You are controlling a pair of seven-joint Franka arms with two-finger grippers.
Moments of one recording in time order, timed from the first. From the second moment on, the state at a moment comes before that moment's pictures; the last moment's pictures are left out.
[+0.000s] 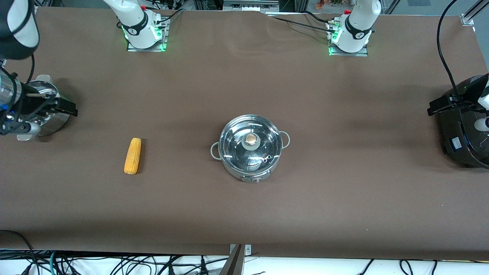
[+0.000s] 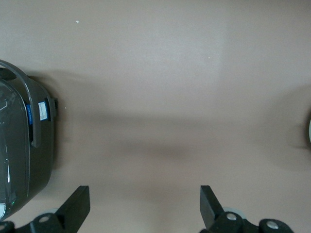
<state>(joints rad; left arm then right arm) 0.29 0.15 -0.24 -1.49 0.06 1.54 -0.06 -0.07 0.22 0.07 -1.53 -0.04 1.61 -0.03</state>
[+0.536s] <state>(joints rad) 0.29 0.15 -0.24 -1.49 0.06 1.54 -0.06 -0.01 0.41 0.07 -1.53 -0.03 1.78 -0.02</state>
